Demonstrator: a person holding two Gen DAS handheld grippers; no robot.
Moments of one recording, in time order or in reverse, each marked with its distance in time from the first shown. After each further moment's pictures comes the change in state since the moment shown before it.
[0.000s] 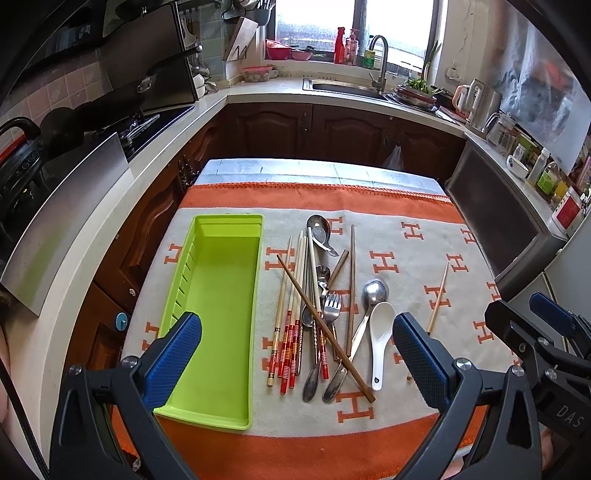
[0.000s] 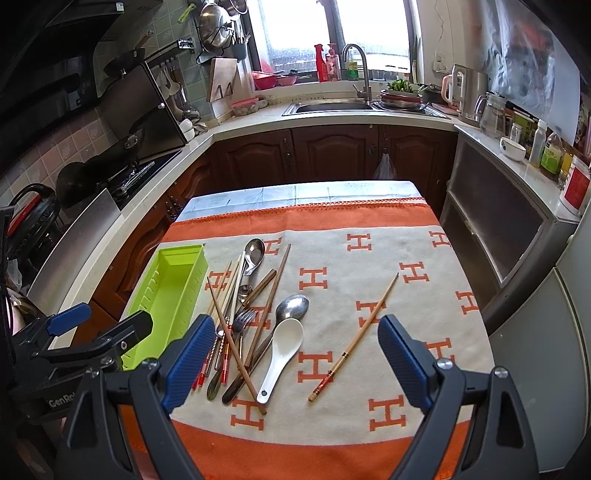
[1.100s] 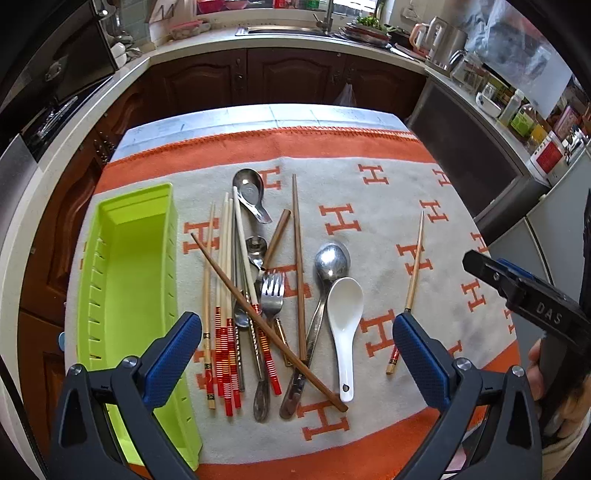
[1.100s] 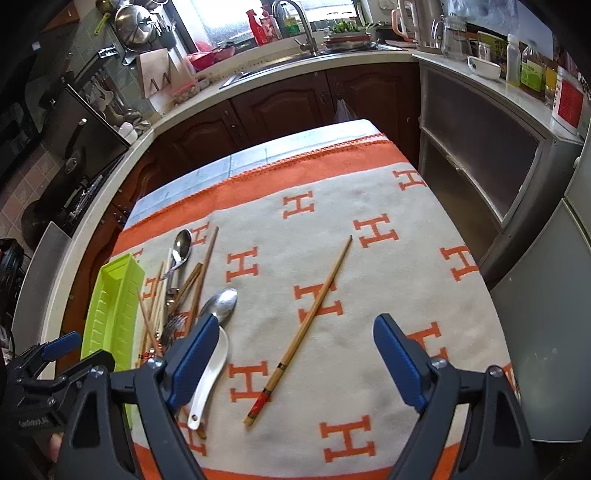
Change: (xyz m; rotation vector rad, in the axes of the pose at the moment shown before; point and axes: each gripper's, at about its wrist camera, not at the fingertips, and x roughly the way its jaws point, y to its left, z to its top) left arm 0.099 -0.051 0.011 0.156 0.227 -0.161; right arm 0.083 -0.100 -0.002 0.230 0.149 -0.001
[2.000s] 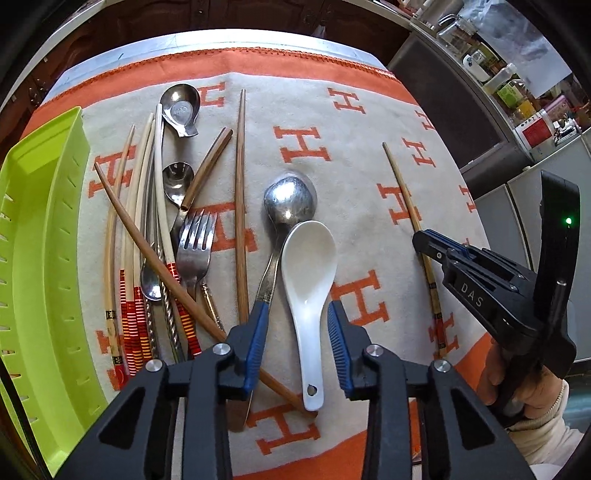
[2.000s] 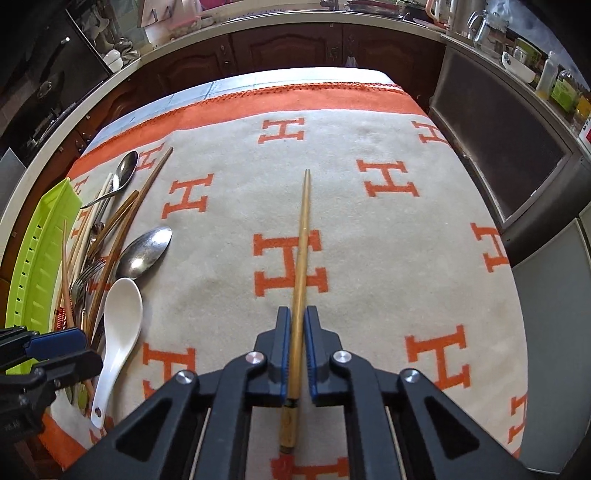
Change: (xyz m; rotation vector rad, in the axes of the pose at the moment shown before) left arm 0.077 -0.013 -0.016 -0.023 0.196 -0.188; right arm 0.088 -0.005 -0.023 -0.156 0.144 -0.124
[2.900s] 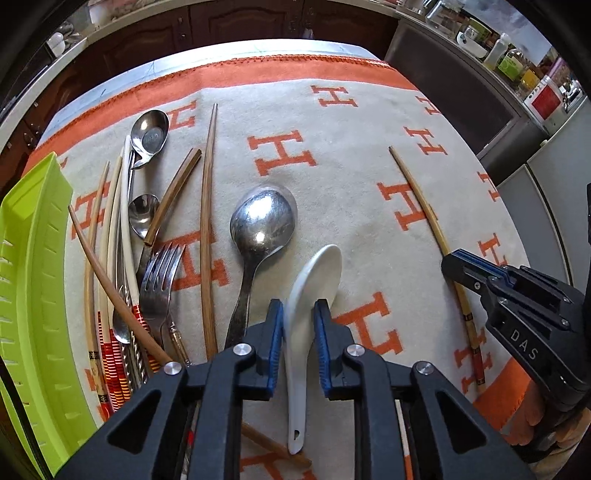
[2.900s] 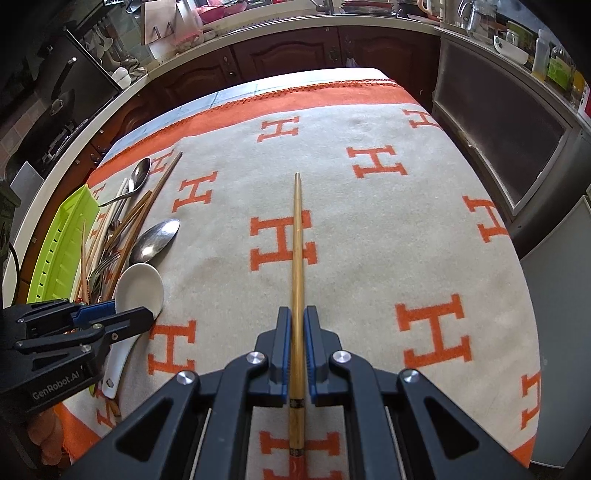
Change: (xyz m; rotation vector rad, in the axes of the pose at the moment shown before) left arm 0.035 -0.035 0.009 0.106 -0.064 0.132; right arm -0.008 -0.014 -0.023 0.042 -0.036 0.087
